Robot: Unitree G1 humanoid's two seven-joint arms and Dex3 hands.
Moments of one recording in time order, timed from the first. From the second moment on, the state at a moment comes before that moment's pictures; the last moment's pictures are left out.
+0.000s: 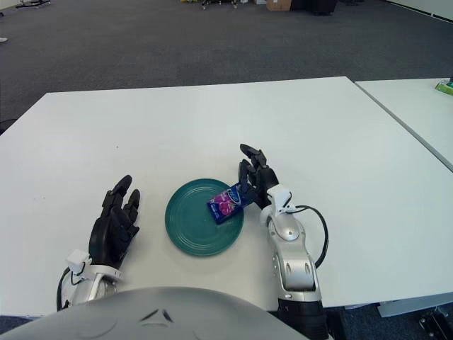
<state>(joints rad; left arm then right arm) 0.67 -0.09 -0.15 -0.33 -0.19 -0.19 -0.03 0.24 0.00 0.09 -0.33 -0.08 0.25 0.11</state>
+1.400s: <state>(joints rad) 0.67 -0.09 -0.18 -0.33 -0.10 -0.19 0.00 0.35 0.03 0.14 -0.22 -0.07 0.04 -0.03</state>
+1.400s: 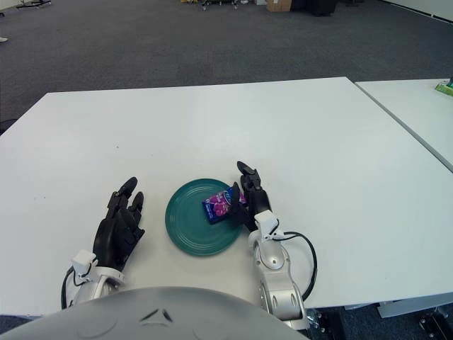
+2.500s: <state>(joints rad) 0.62 -0.12 -0.09 -0.21 -0.03 -0.25 0.09 0.25 0.10 0.04 0.10 -0.02 -0.26 -0.08</state>
